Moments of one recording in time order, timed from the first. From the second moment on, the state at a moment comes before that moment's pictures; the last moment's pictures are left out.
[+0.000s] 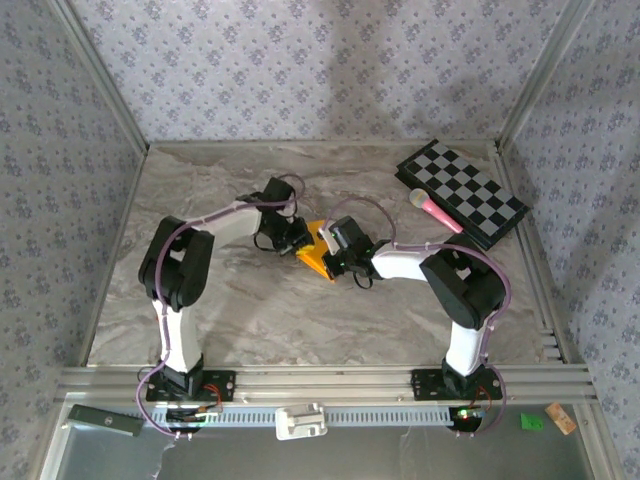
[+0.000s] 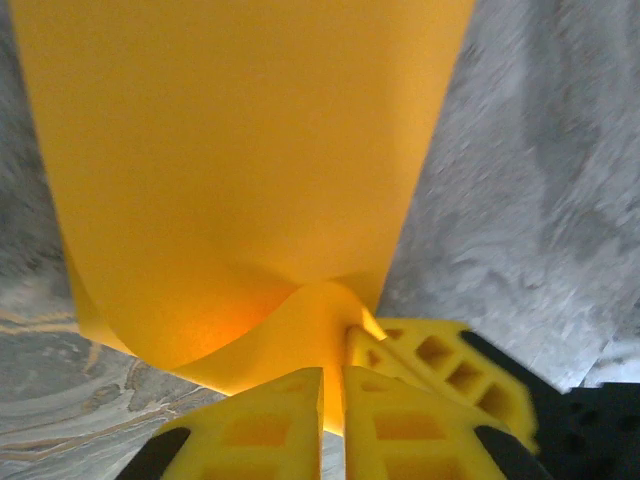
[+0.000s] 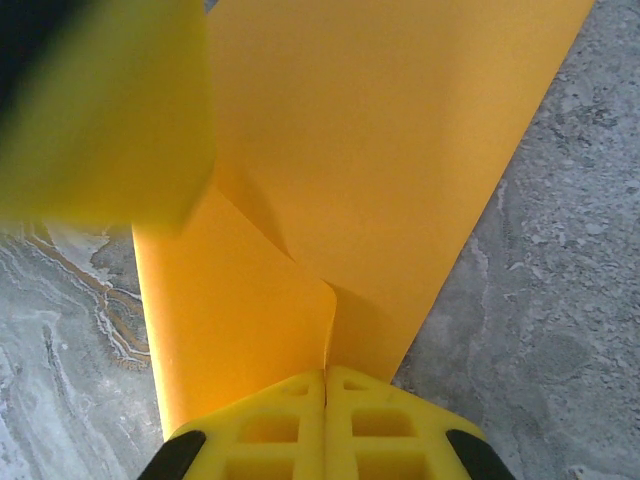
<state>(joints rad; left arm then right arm) -0.51 1.94 1.29 -0.53 0.52 -0.87 0.71 1.83 0.94 0.00 -0.06 0.11</state>
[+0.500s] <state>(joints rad) -0.52 1.95 1.23 -0.45 0.54 -0.91 0.70 1.83 0.94 0.00 -0.06 0.11</state>
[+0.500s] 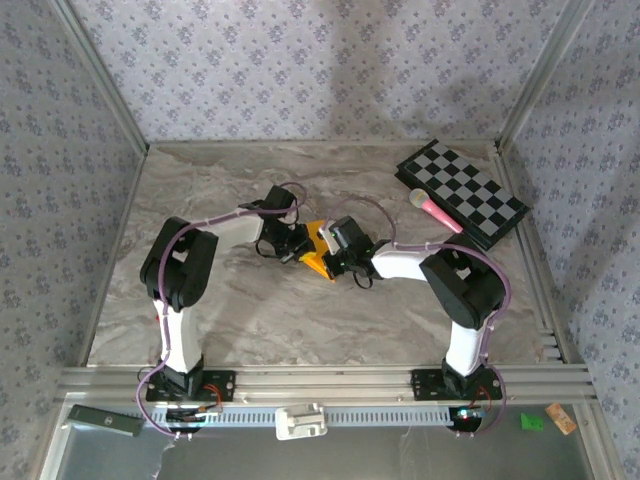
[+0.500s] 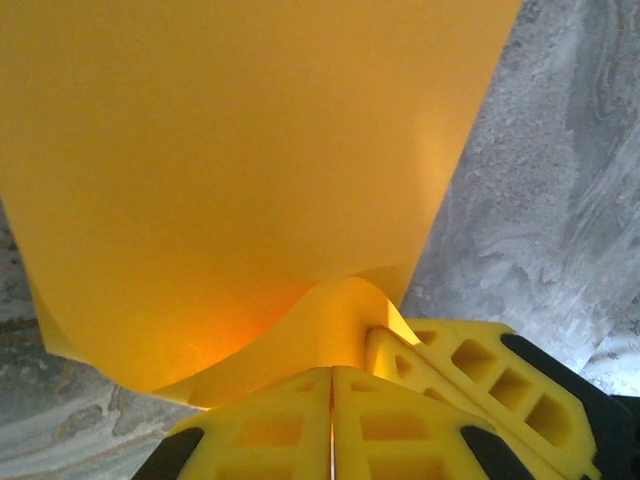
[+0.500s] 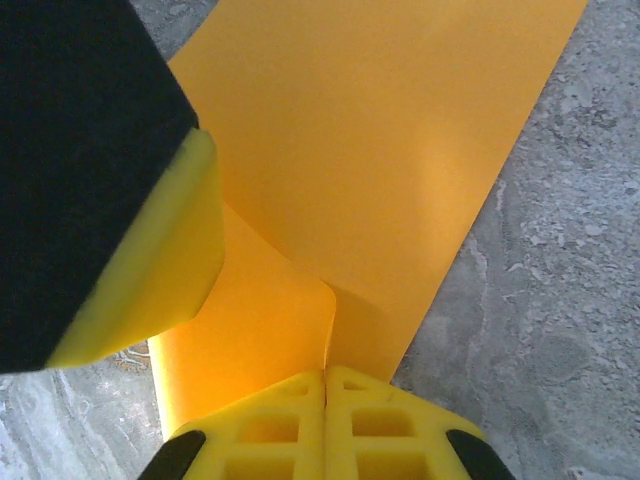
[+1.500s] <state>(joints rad) -0.52 1.98 1.22 -0.45 0.52 -0.90 0.69 1.83 1.02 -0.11 -0.07 0.15</state>
